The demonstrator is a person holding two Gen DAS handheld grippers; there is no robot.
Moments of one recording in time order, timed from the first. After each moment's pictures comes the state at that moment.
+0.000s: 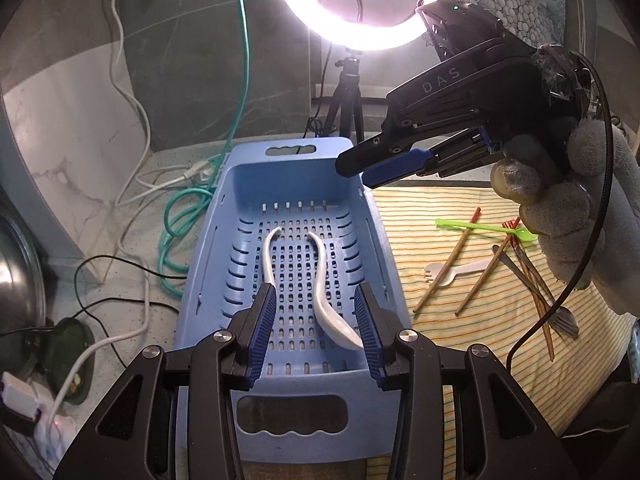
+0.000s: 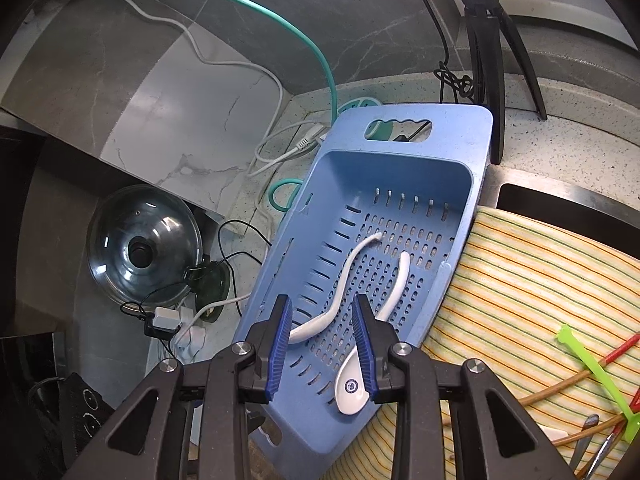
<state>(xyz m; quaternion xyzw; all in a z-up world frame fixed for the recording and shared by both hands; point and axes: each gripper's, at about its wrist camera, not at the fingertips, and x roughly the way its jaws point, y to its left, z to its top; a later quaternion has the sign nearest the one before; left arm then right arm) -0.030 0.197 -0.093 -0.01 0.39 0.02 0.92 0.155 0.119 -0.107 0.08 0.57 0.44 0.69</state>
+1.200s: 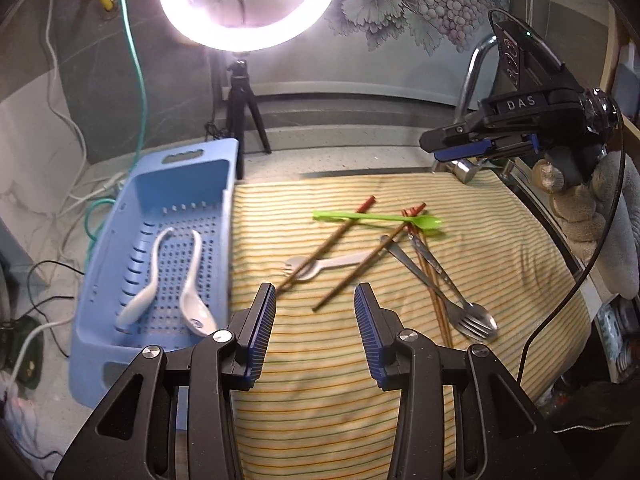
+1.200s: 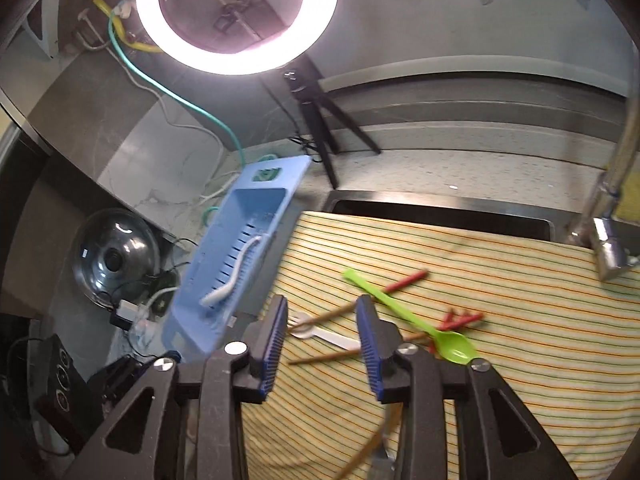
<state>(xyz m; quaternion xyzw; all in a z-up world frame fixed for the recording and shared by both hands) -0.034 0.084 -0.087 -0.01 0.40 -0.05 0.91 0.143 -0.103 -0.079 0.07 0.51 0.36 0.78</state>
